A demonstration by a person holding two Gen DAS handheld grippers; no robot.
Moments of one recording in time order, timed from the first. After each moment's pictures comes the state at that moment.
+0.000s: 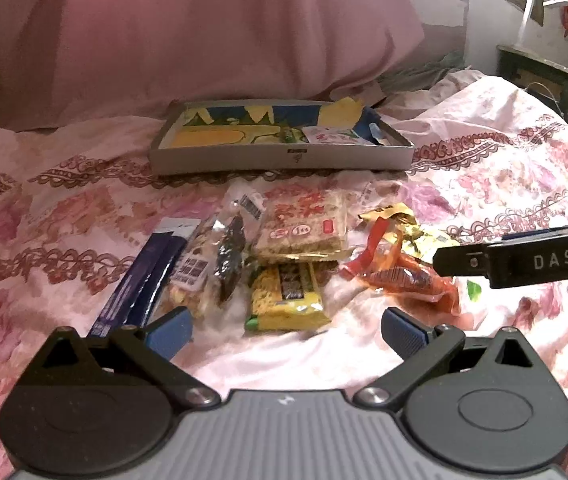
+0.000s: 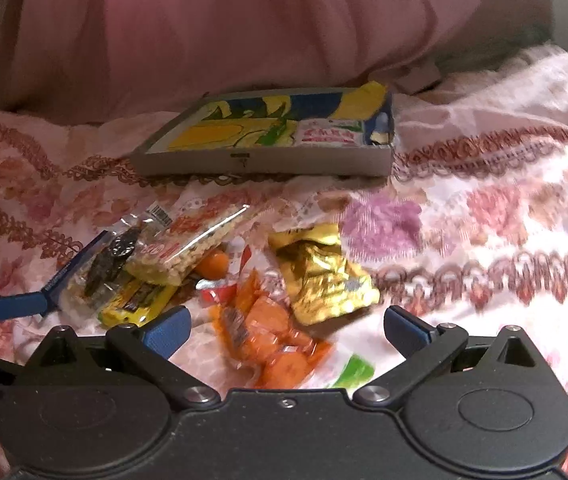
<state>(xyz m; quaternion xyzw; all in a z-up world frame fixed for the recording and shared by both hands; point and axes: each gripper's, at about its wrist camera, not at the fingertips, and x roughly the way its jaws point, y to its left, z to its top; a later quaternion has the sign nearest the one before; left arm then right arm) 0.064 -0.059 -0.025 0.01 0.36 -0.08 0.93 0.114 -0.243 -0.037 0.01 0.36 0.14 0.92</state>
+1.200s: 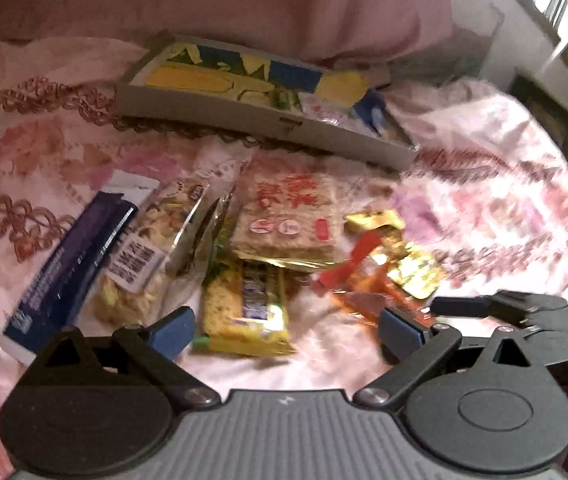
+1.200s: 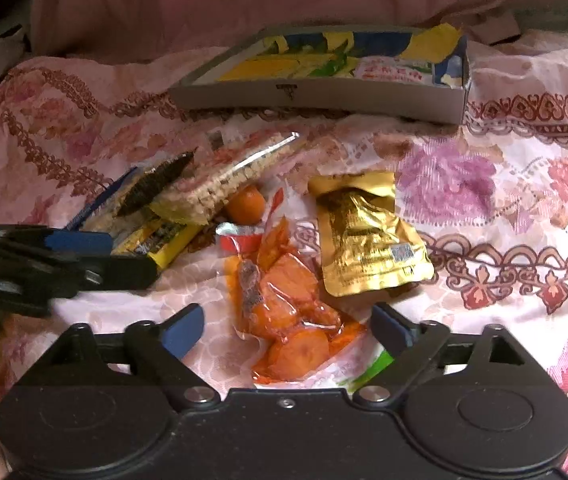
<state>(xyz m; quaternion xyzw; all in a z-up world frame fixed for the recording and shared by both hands) 0.125 -0.054 -0.042 -0.09 0.44 -0.10 0.89 0.141 -0.246 -0.069 0.00 0.43 0.24 0.87</state>
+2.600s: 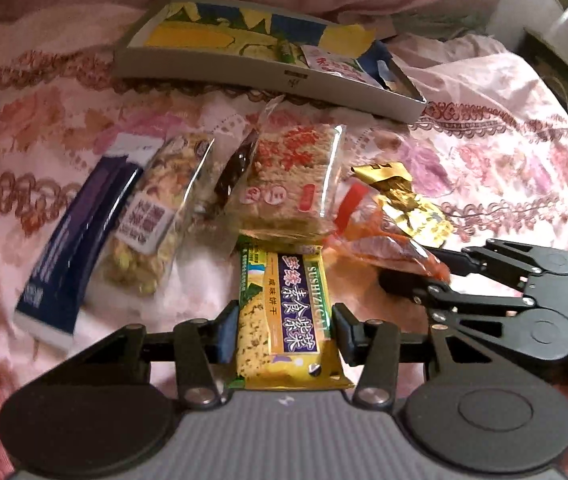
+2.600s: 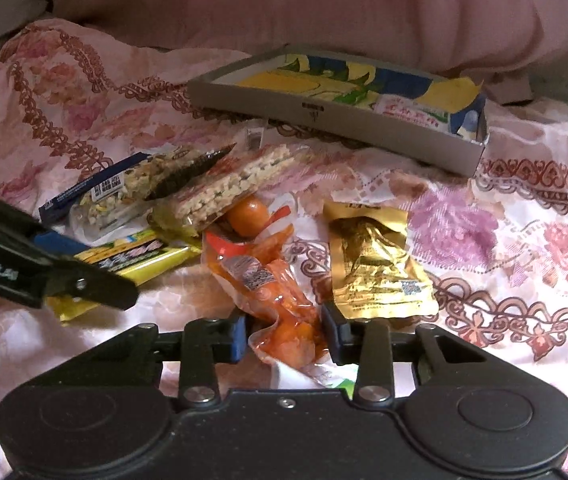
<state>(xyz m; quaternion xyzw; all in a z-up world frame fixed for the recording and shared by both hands) 0.120 -0.045 -0.040 -0.10 0.50 -0.11 0.85 0.130 -0.216 -0.070 -0.09 0.38 0.22 0.89</state>
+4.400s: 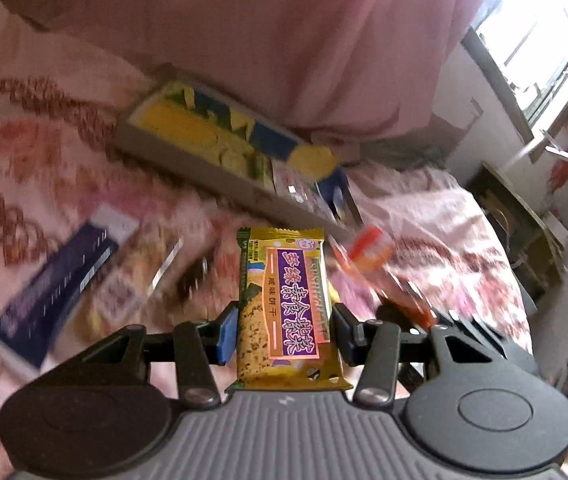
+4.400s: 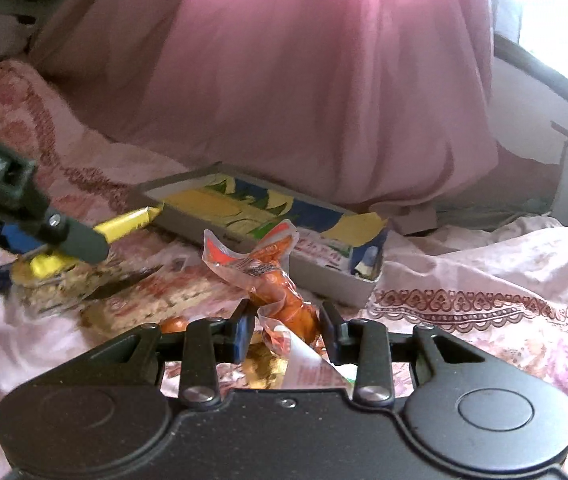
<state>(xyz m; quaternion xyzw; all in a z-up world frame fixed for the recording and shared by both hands) 0.114 -0.018 -0.002 -0.25 0.35 -0.14 0.89 0.108 -0.228 -0.027 -0.14 0.18 0.11 0.97</state>
